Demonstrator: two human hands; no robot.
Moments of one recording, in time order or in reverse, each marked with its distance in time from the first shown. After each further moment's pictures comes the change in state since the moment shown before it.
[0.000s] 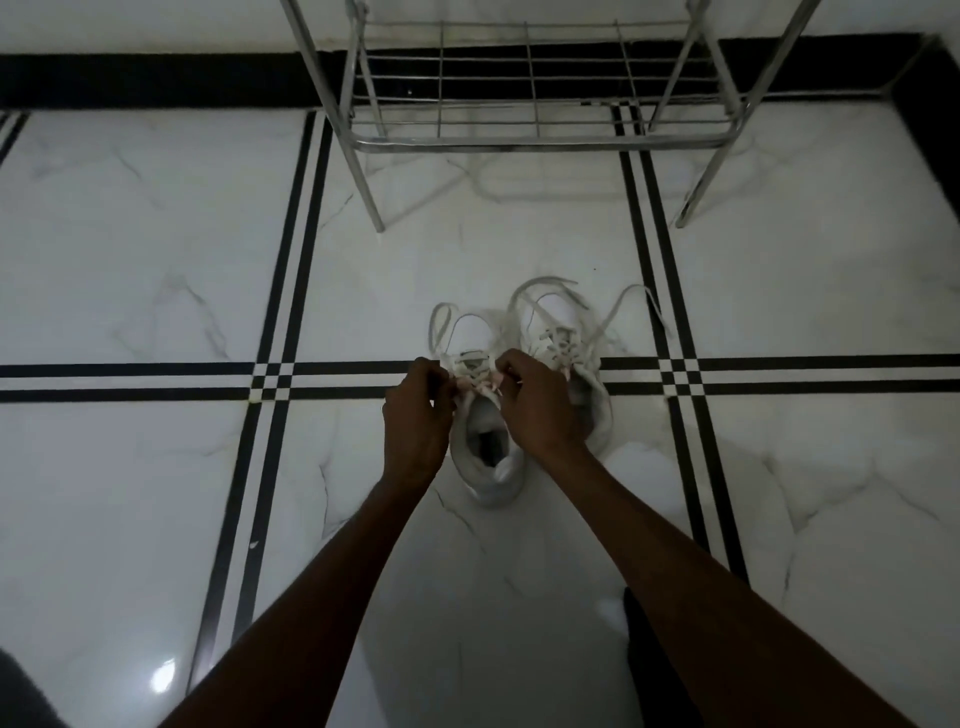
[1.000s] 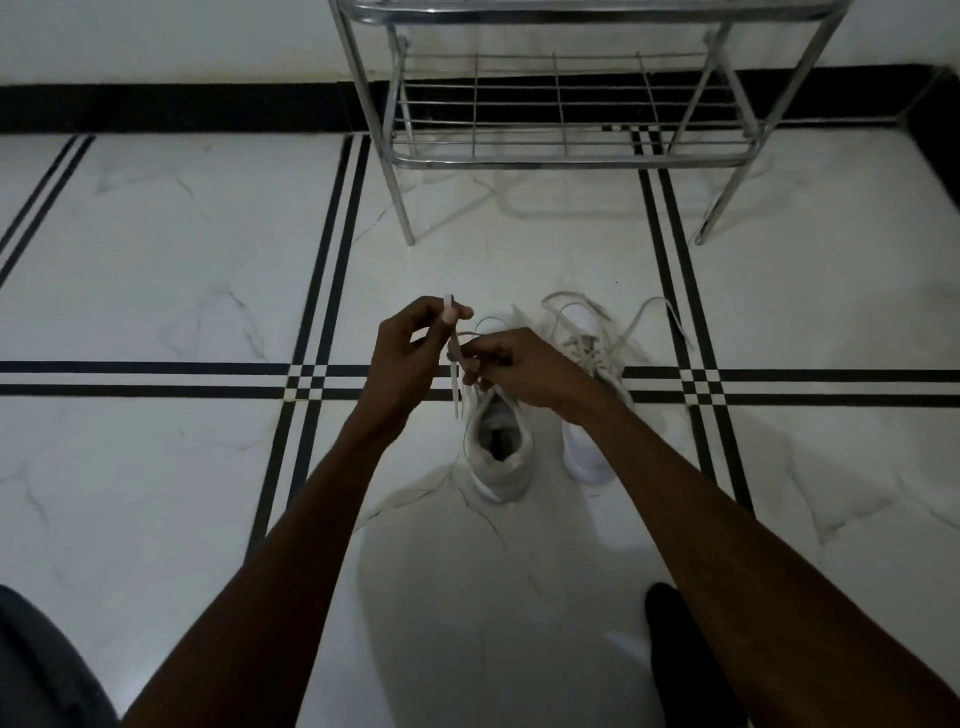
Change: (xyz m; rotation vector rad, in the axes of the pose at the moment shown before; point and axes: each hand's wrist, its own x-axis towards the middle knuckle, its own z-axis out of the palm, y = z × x) left_hand 0.030 0.046 -0.075 -0.388 -0.145 0.102; right_hand 0.023 -0.053 -0.021 0.263 -0.516 -0.139
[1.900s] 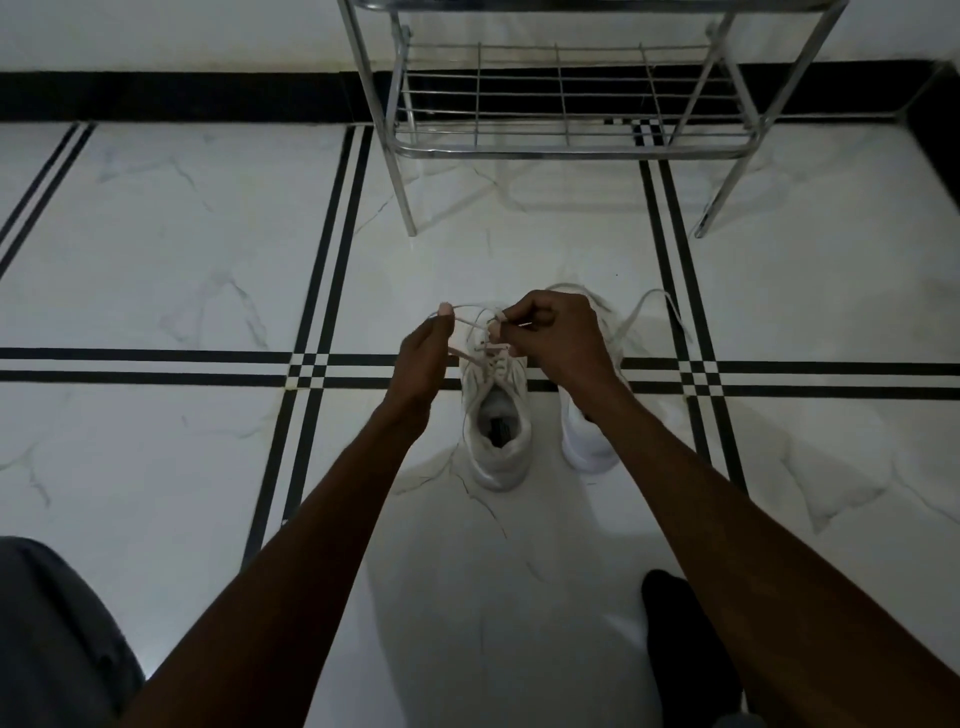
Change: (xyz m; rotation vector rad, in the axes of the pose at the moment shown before) left_hand -0.002 -0.020 0.026 -0.161 0.085 -0.419; right_hand -0.004 0.015 -0.010 0.174 0.466 -0.088
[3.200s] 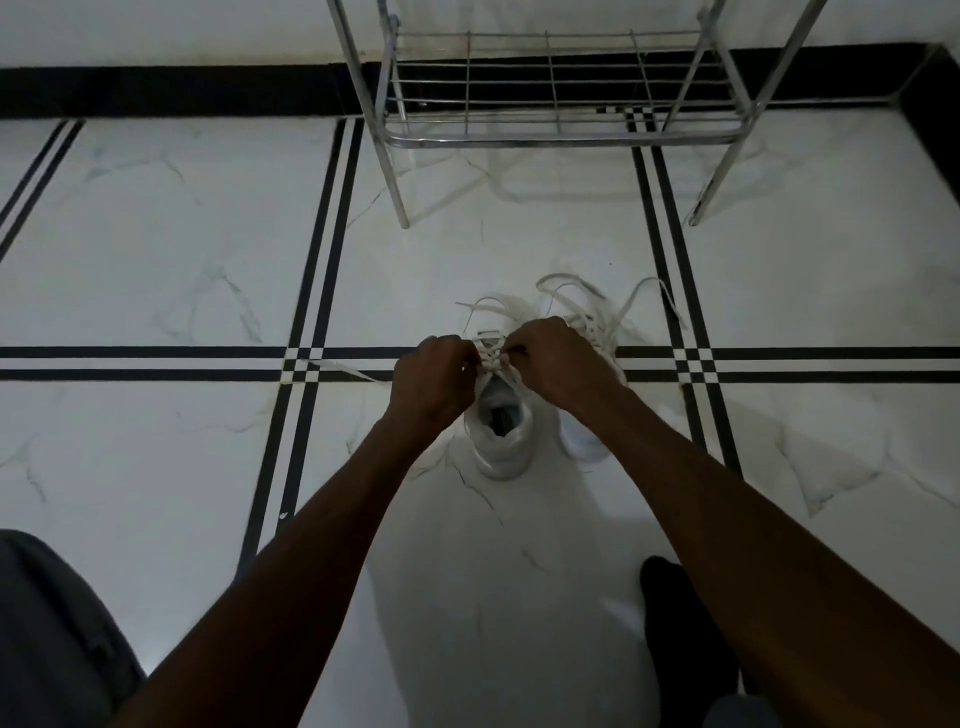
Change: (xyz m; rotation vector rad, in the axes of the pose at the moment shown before) left_hand 0.001 -0.028 0.003 1.119 -0.014 0.457; right_hand -0.006 0.028 -0.003 -0.819 -0.238 -0.092
